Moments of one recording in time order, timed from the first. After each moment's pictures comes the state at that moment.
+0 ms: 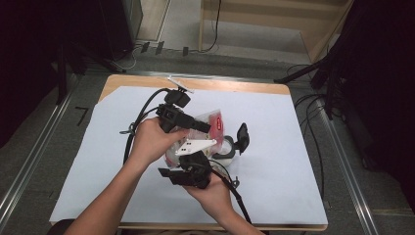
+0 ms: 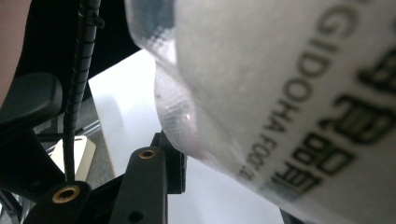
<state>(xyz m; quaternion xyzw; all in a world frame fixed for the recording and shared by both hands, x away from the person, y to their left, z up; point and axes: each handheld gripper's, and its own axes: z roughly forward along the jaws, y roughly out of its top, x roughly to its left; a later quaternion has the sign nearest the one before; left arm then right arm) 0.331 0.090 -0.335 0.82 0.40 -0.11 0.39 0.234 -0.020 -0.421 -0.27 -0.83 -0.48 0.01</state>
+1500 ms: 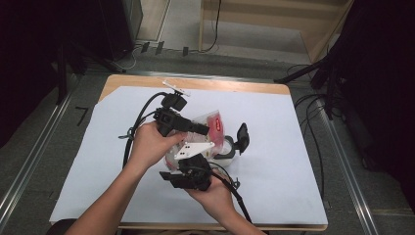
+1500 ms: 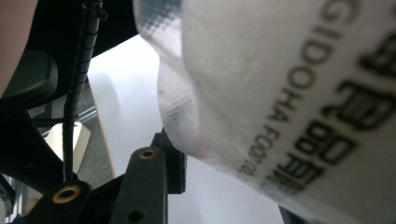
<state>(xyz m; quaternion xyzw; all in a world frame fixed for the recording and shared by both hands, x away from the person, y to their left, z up) 0.327 0.094 -0.341 0.81 0.40 -0.11 0.41 0.231 -0.020 -0.424 -0.26 -0.85 -0.47 0.01</state>
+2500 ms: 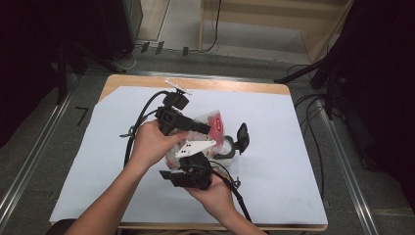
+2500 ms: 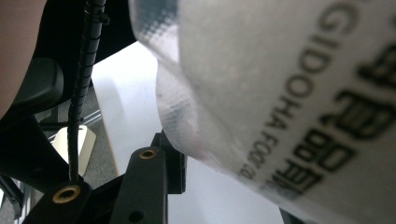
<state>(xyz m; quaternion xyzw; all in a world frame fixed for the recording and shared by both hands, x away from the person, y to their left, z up) 0.328 0.090 -0.337 0.82 0.40 -0.11 0.40 0.233 -0.022 -0.421 -0.26 -0.84 -0.47 0.02</state>
